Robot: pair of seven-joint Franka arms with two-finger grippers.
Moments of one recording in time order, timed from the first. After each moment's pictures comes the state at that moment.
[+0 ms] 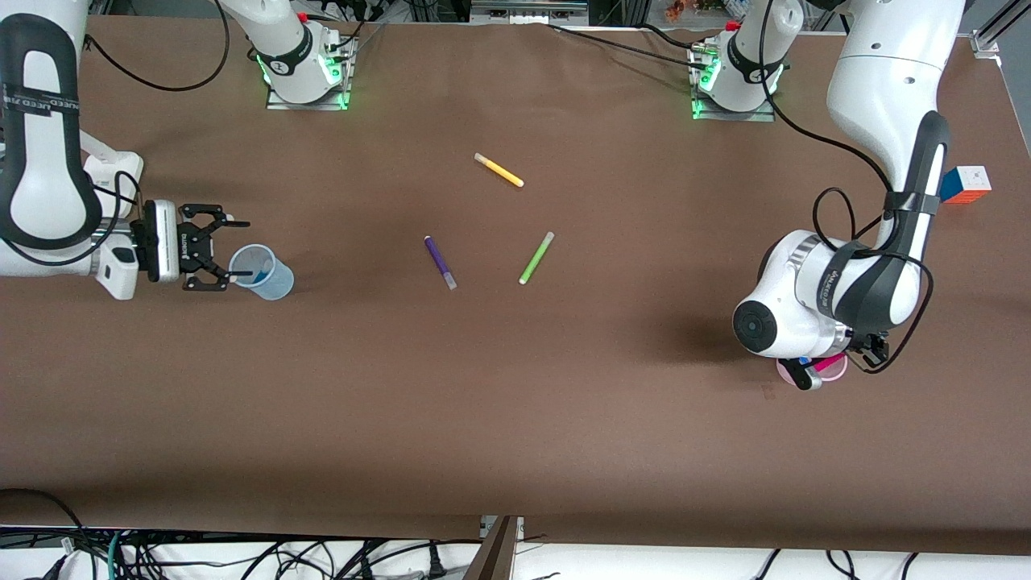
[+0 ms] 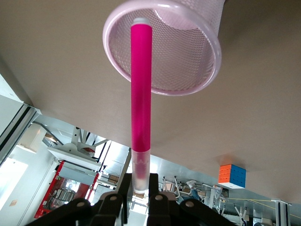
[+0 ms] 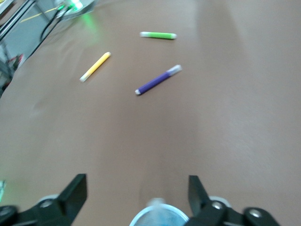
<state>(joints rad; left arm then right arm) -0.08 0.69 -0.13 -1.50 1.00 1.60 0.52 0.24 0.39 -0.50 -1.85 0.76 1.61 -1.97</state>
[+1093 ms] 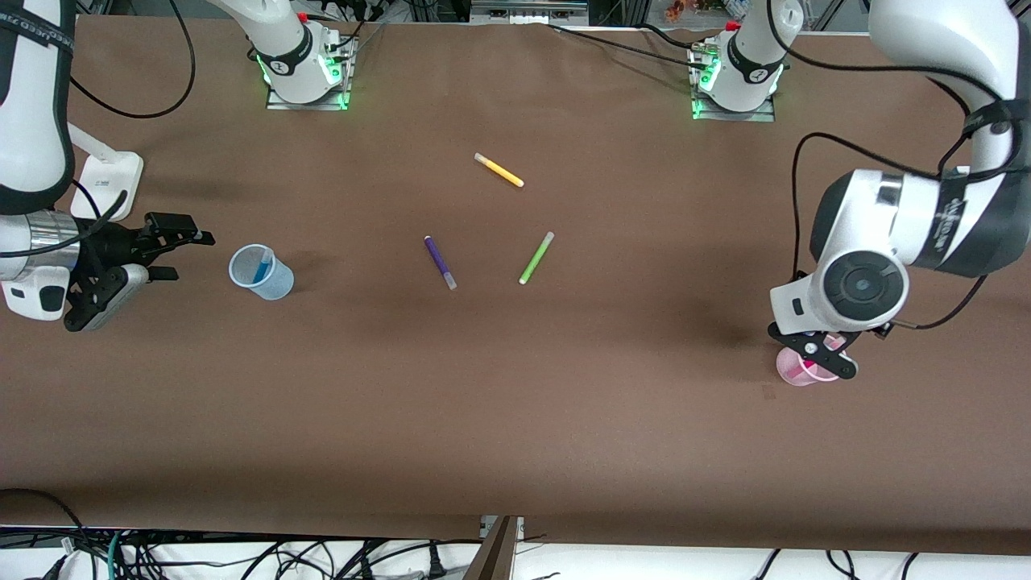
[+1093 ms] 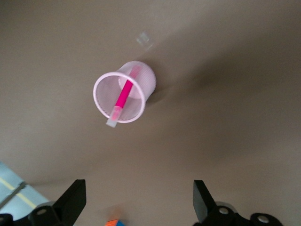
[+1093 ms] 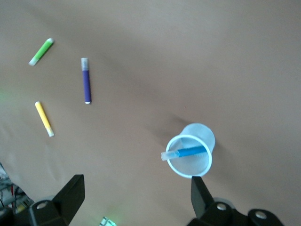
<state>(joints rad) -0.08 0.48 -0.13 -1.41 0.38 1.59 0.26 0.31 0.38 -0.47 -1.48 0.41 1.48 -0.67</state>
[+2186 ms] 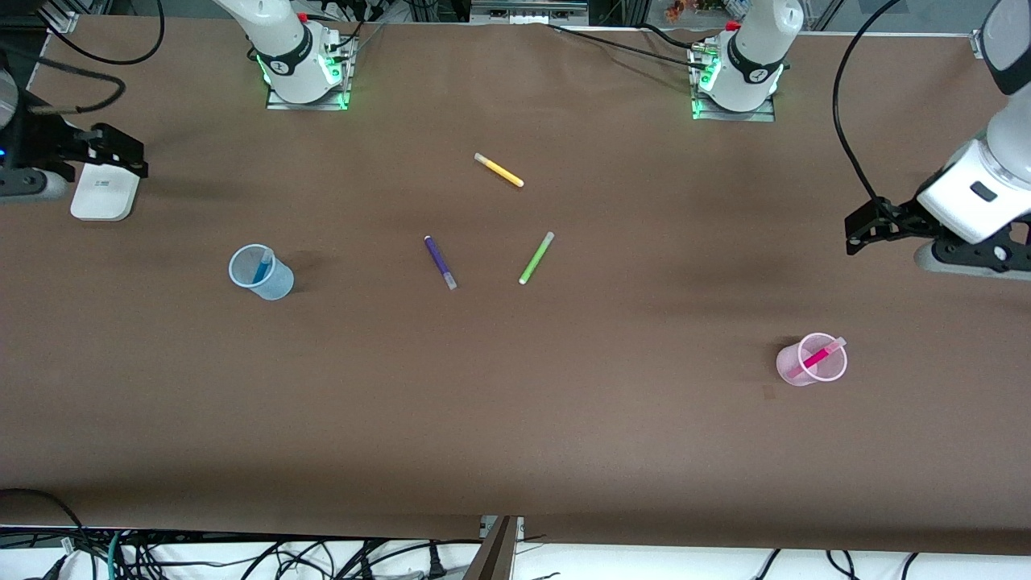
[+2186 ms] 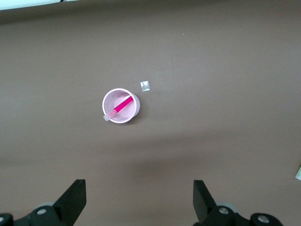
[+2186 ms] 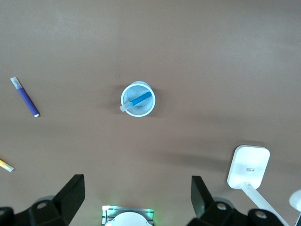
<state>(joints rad) -0.04 0.07 -0.04 -1.61 0.05 1.72 0.01 0.07 -0.02 -0.06 -1.60 -0.05 1.46 -0.09</state>
